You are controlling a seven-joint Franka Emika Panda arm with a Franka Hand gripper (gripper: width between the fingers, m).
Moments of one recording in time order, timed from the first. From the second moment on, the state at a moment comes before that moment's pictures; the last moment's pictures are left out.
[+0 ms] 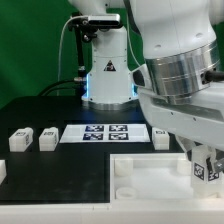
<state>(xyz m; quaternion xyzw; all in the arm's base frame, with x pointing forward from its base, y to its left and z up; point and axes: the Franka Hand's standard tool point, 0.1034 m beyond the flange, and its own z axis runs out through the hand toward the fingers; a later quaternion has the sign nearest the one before) 0.626 0.114 0.072 -0.79 0.60 0.09 0.12</state>
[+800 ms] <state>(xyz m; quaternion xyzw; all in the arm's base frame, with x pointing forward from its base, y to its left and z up) 0.621 0.118 0.072 -0.93 0.33 0.05 0.11</state>
